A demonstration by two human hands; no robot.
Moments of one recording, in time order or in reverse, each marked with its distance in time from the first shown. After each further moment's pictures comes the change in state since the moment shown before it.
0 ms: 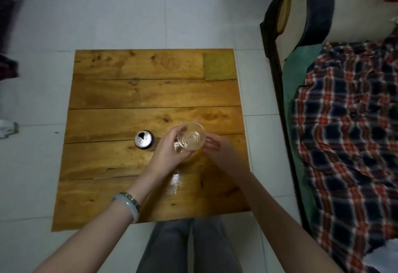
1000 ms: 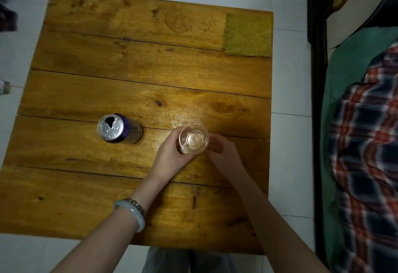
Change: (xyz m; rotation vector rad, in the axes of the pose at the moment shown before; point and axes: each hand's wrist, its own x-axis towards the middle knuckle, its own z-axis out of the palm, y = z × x) left_hand 0.049 -0.122 0.115 -0.095 0.154 -0.178; right_hand 0.118 0.154 0.020 0.099 -0.036 0.003
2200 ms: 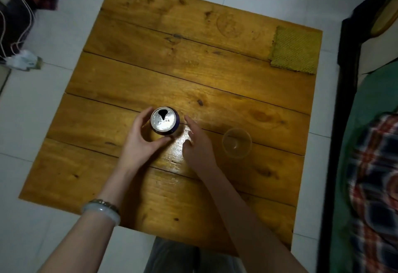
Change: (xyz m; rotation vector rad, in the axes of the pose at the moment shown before) left_hand -0.025 -0.039 -0.145 -0.162 0.249 -0.106; right_hand 0.010 -0.043 0.145 -0.231 -0.134 -0.114
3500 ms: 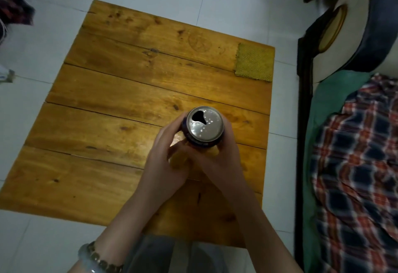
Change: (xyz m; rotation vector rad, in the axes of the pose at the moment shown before) left_hand -0.095 0.125 0.056 -0.126 -0.138 0.374; right_hand -0.093 -0.061 -0.102 0.140 0.270 -0.389
